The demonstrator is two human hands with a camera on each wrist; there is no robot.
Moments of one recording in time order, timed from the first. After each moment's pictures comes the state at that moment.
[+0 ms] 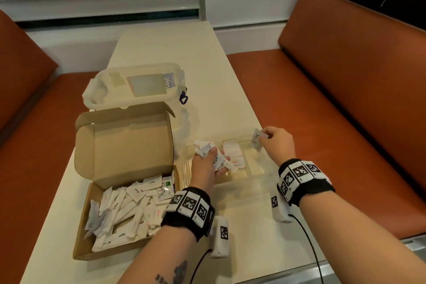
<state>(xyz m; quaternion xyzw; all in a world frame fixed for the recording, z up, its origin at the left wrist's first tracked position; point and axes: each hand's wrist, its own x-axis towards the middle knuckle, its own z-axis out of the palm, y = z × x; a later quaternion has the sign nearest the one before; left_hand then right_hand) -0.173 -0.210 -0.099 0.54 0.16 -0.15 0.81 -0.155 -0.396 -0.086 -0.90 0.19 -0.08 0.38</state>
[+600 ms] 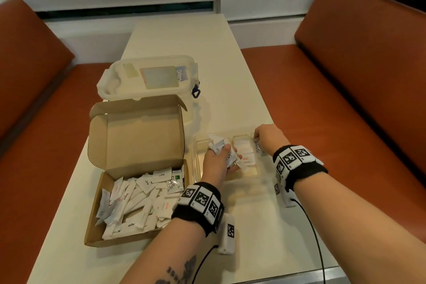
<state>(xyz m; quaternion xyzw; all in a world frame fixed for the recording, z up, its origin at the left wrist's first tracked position) -0.173 -0.213 -0.106 0.59 0.15 -0.14 0.78 -0.113 -0.369 -0.094 -0.99 0.05 0.11 0.12</state>
